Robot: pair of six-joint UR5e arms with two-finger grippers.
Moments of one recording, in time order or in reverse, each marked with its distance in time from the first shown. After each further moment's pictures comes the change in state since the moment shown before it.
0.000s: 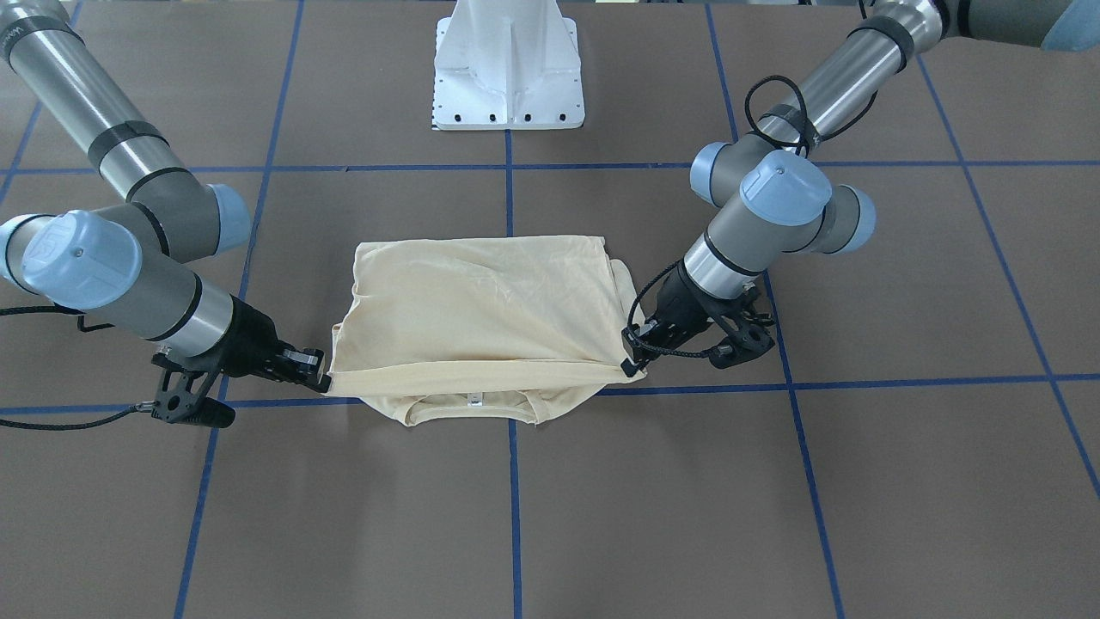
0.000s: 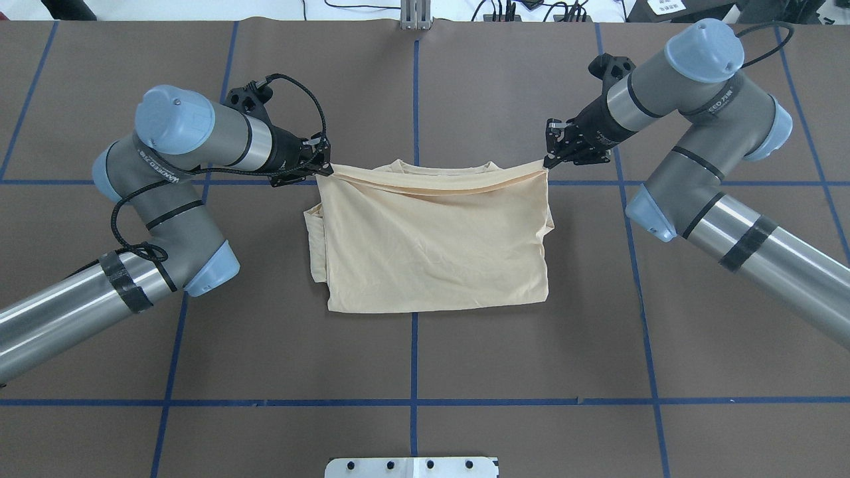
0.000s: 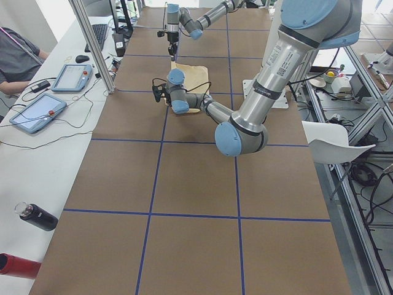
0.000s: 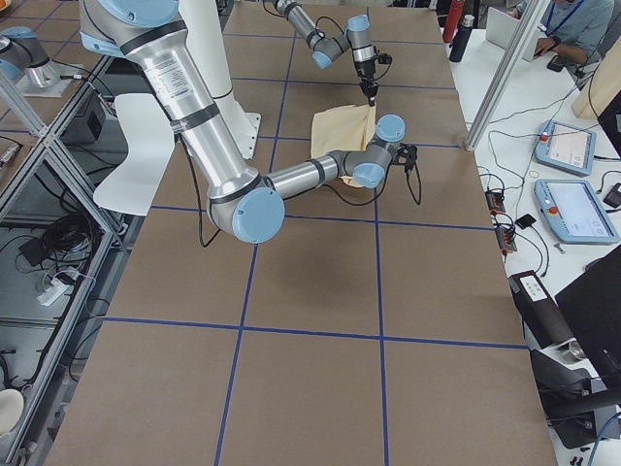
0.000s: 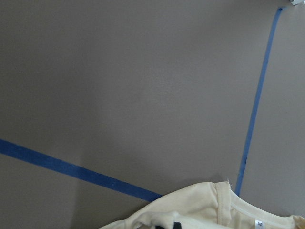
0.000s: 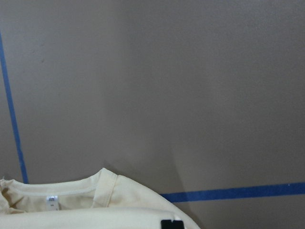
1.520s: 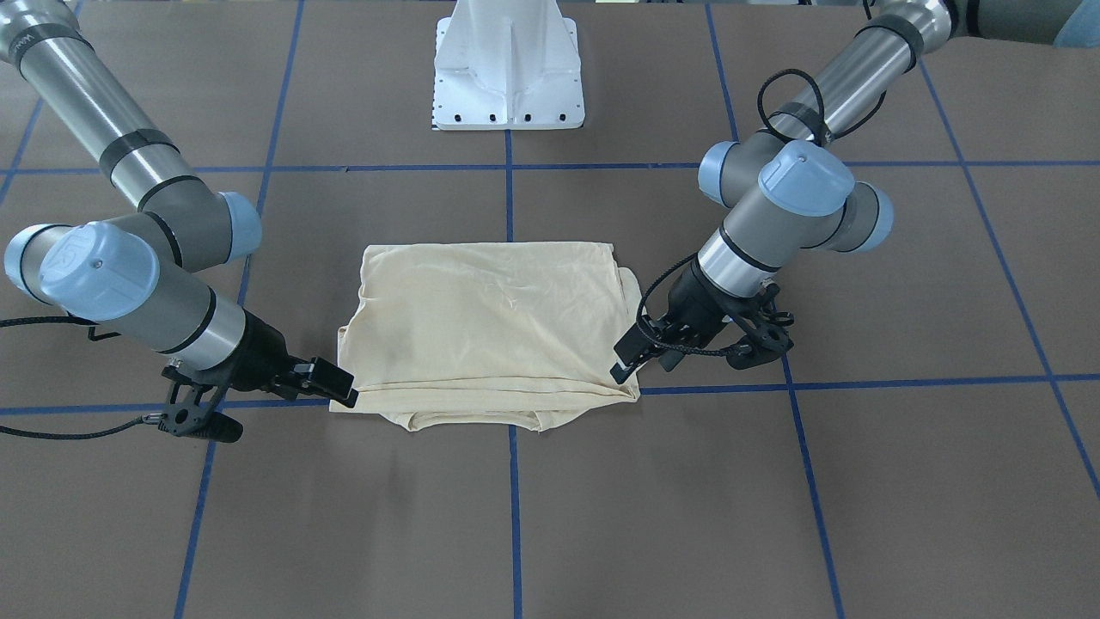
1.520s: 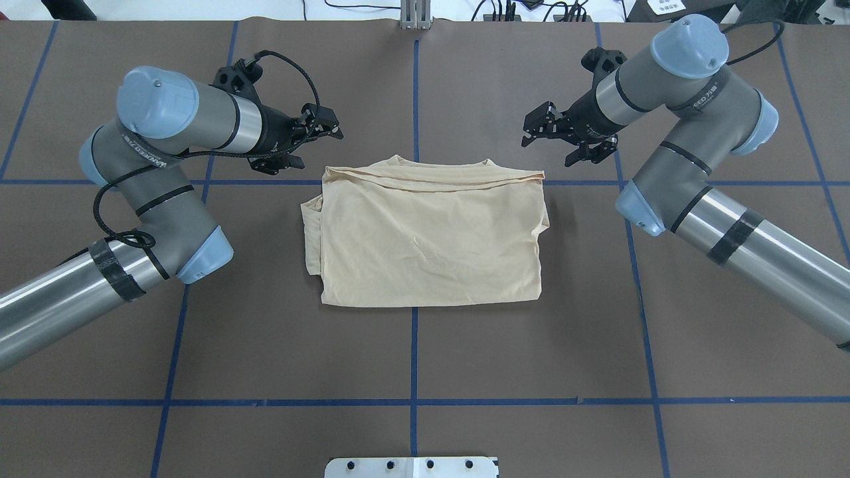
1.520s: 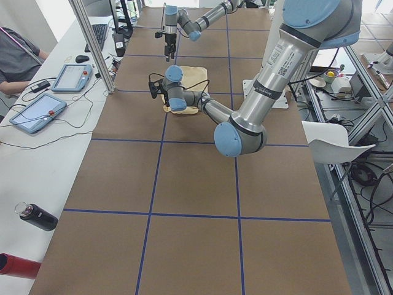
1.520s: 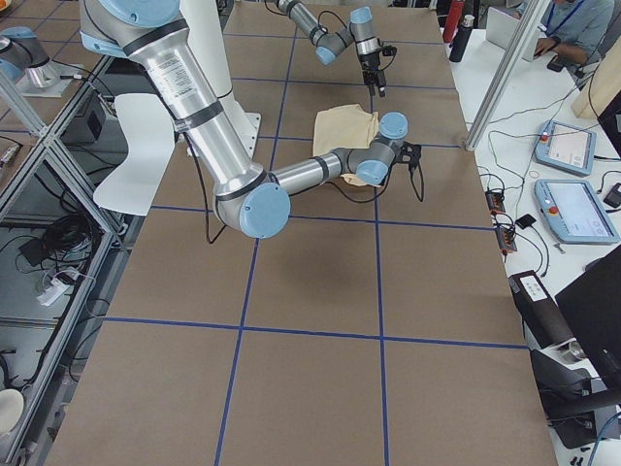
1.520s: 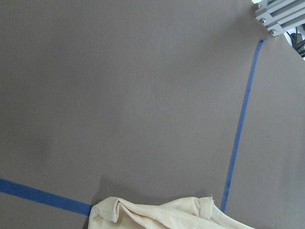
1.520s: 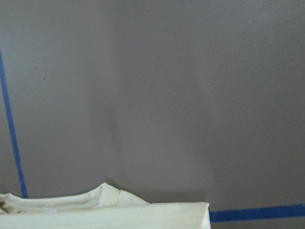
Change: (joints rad) left arm -0.032 0.001 -0.048 -0.009 0.002 0.002; right arm -0.013 0.030 -0.030 -0.004 -0.044 0.014
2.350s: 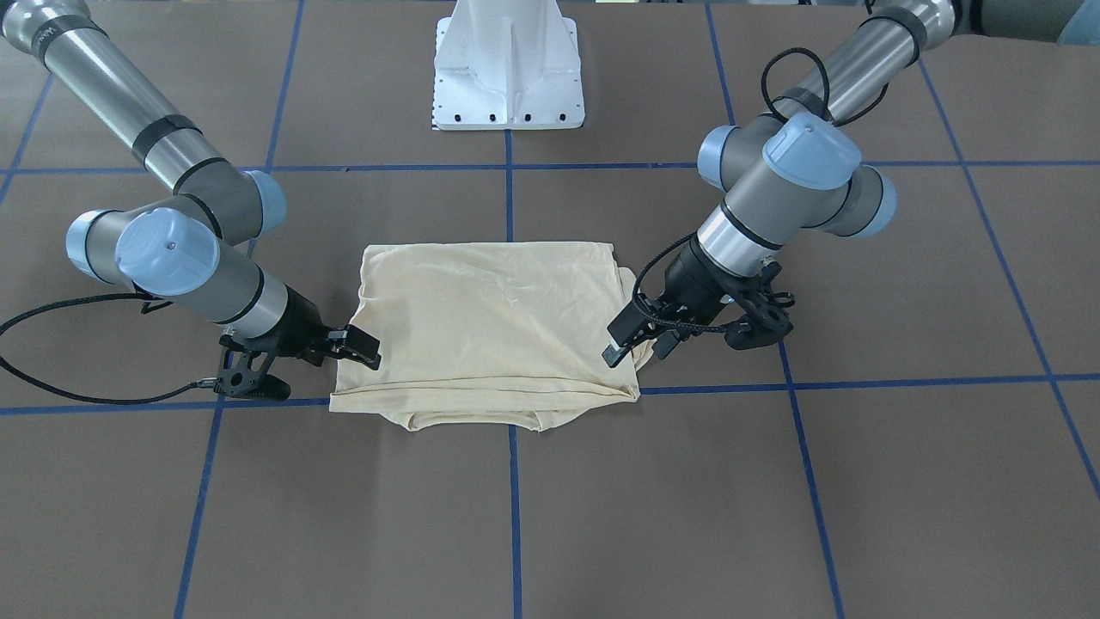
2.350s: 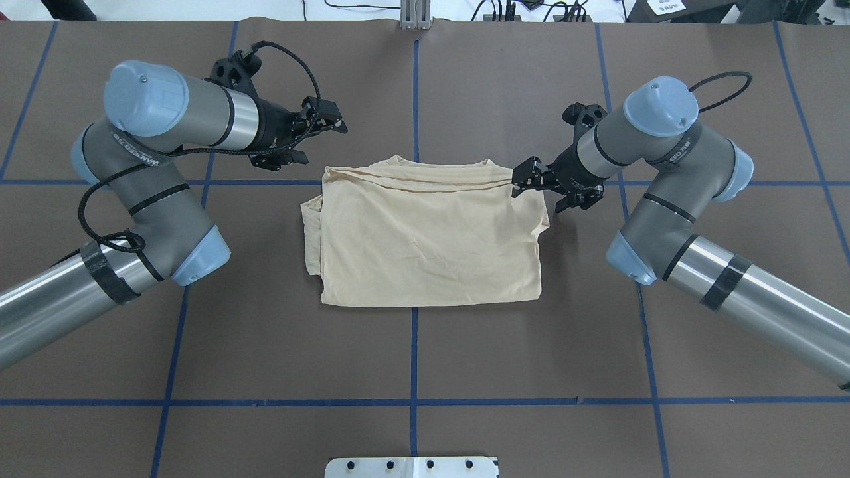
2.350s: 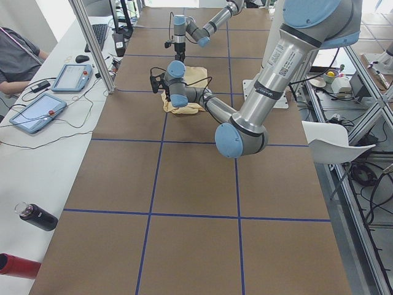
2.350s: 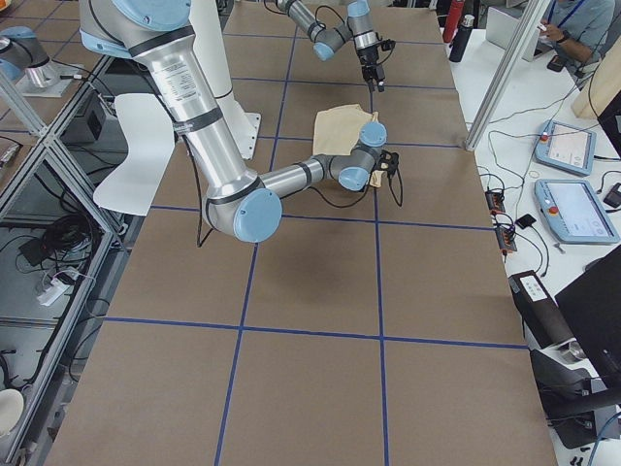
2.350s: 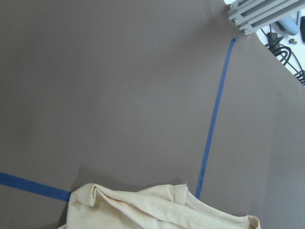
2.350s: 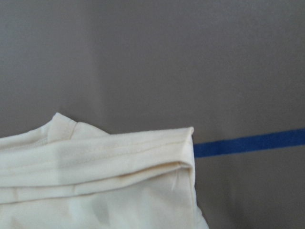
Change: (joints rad) left arm -0.002 0.013 -0.060 0.004 0.002 -0.002; right arm -0.106 -0.058 0.038 -0.004 -0.034 0.001
